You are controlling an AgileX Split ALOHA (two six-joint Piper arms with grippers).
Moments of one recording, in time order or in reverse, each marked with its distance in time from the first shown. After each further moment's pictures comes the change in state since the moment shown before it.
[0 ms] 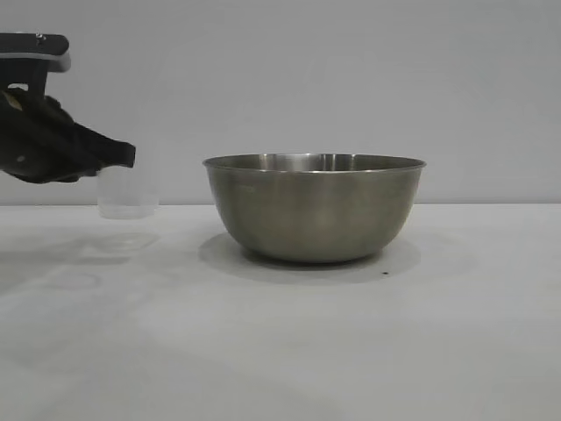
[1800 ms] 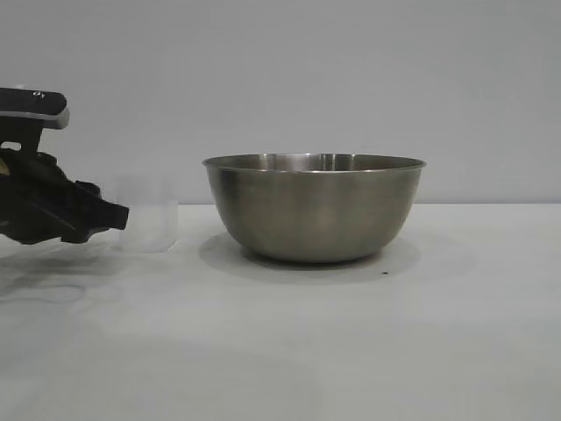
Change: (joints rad) left arm 0.000 0.024 0.166 0.018 -0.064 -0.006; right arm 0.000 0.000 0.000 0.000 0.000 0.000
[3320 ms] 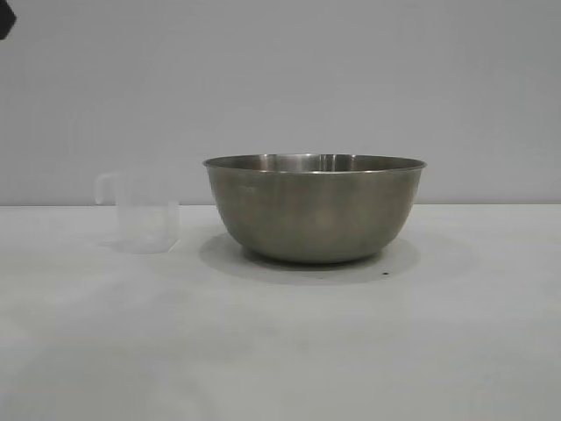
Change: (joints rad) left arm 0.000 -1.375 0.114 0.025 1.522 0.093; right arm 0.000 0.000 0.000 0.000 0.000 0.000
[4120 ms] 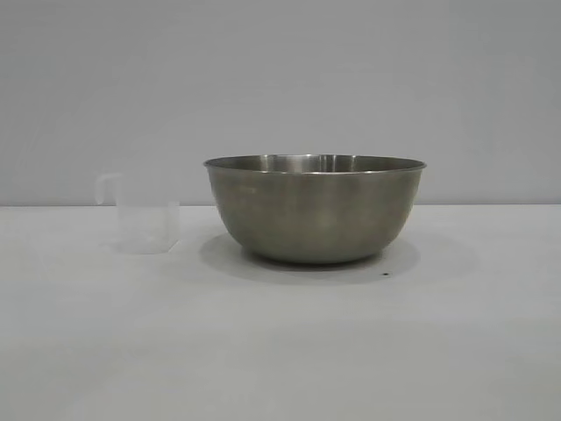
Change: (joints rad) left arm 0.000 -0.723 0.005 0.005 0.690 -0.026; right arm 0.000 0.000 0.000 0.000 0.000 0.000
